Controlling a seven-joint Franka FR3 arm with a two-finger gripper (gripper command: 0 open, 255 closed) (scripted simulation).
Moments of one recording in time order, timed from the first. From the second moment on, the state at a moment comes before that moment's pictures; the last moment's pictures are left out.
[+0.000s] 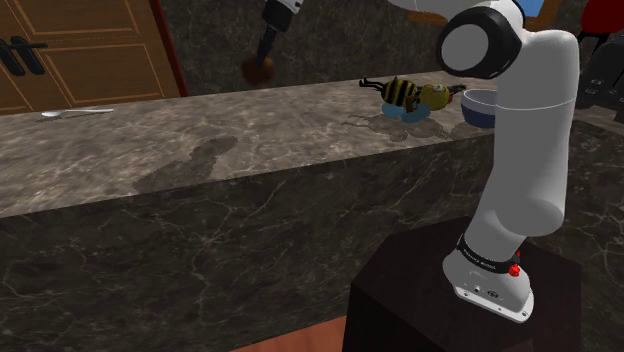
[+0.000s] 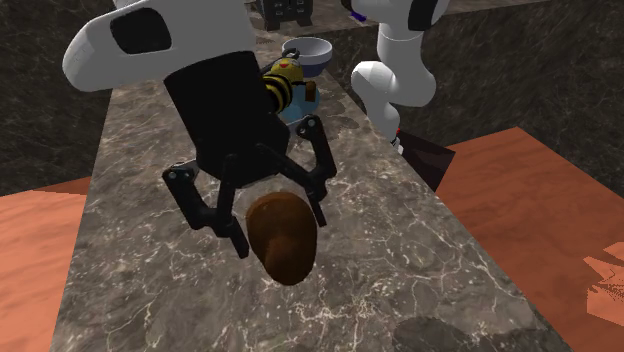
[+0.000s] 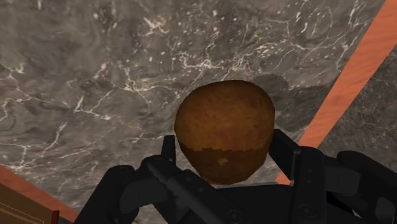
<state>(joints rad) 0.20 0.31 -0.22 -1.18 0.63 1.66 -0.90</state>
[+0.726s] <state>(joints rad) 0.16 0.21 -0.25 -1.22 0.63 1.58 -0.92</state>
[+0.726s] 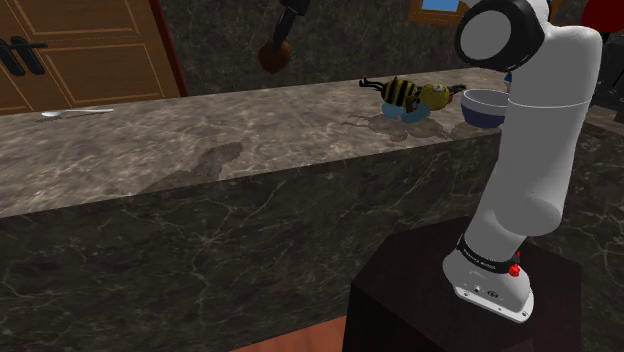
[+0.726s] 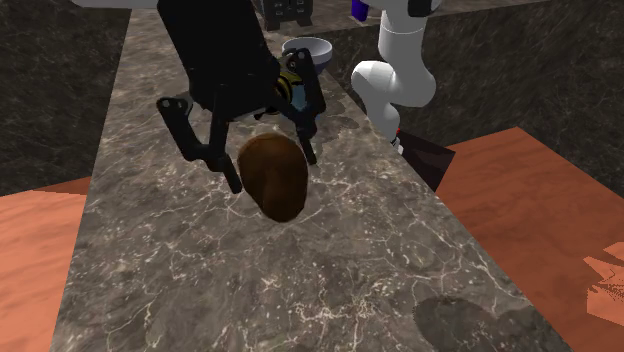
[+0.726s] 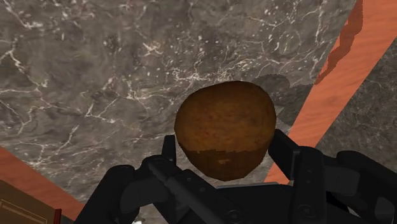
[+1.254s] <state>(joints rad) 0.11 -0.02 -0.30 -1.50 0.58 1.57 -1.05</state>
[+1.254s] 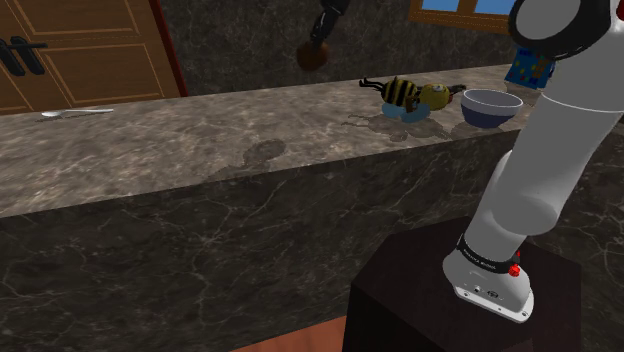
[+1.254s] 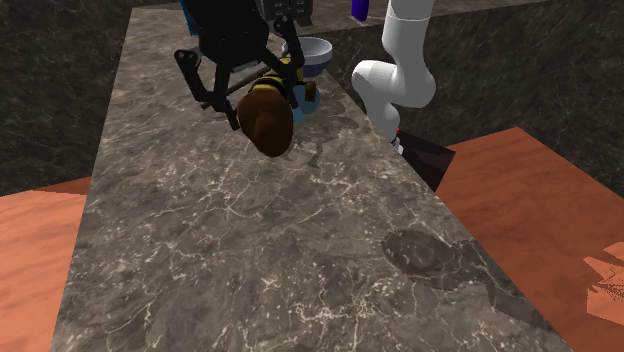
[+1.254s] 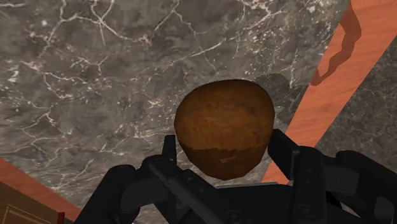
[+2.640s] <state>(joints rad) -0.07 -0.30 -0.55 -1.70 0.43 1.29 -1.39</state>
